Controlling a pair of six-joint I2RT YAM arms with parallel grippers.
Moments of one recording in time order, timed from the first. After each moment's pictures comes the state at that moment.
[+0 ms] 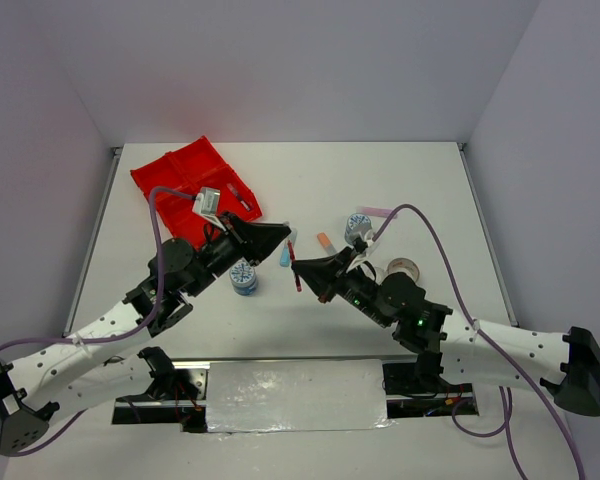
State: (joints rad) left arm -0.83 0.86 0.72 0.30 -0.03 -0.77; right arm 1.14 0.81 0.51 0.45 0.26 0.39
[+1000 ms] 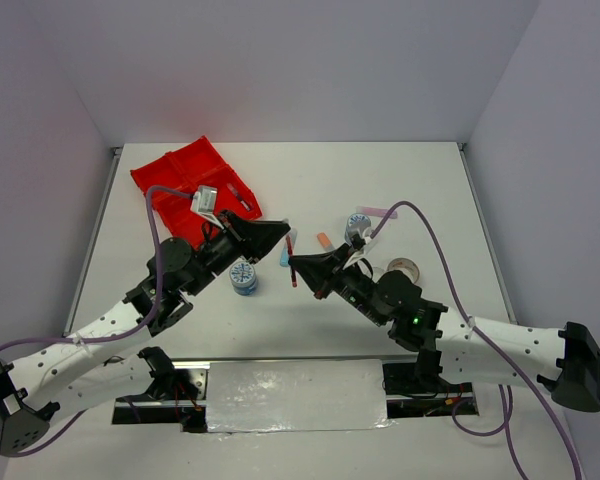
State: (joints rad) left arm -0.82 0.87 0.72 0.33 -0.03 -0.79; right arm 1.15 0.86 0.54 0.48 0.31 0.38
